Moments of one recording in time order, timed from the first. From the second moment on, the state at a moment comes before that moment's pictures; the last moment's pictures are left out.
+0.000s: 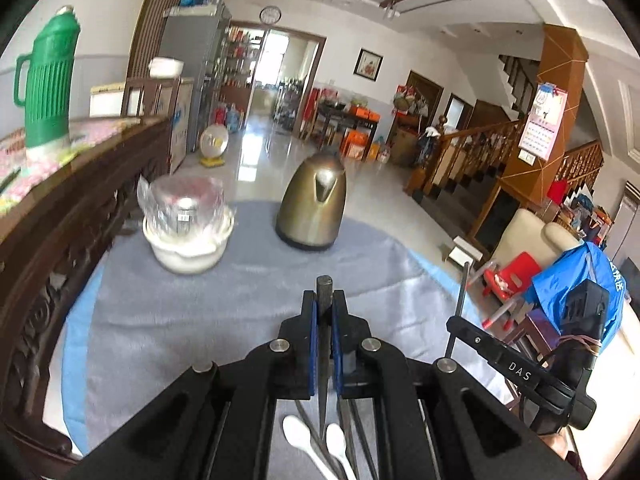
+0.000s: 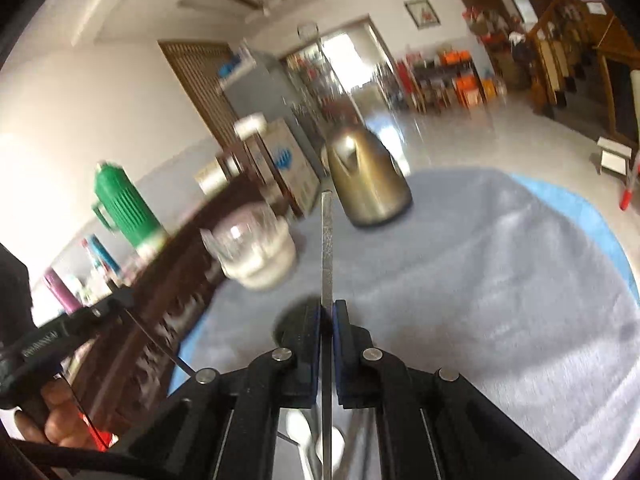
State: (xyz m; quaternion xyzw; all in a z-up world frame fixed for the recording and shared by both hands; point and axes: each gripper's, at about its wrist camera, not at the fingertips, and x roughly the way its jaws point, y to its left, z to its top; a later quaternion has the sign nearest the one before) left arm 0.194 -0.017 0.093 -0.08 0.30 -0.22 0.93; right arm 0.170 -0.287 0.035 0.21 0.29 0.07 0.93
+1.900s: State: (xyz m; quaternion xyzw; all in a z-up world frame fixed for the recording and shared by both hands) left arm 0.085 -0.051 0.035 0.12 0.28 -0.04 0.95; right arm 0.064 -0.275 0.002 0.20 0.28 0.02 0.94
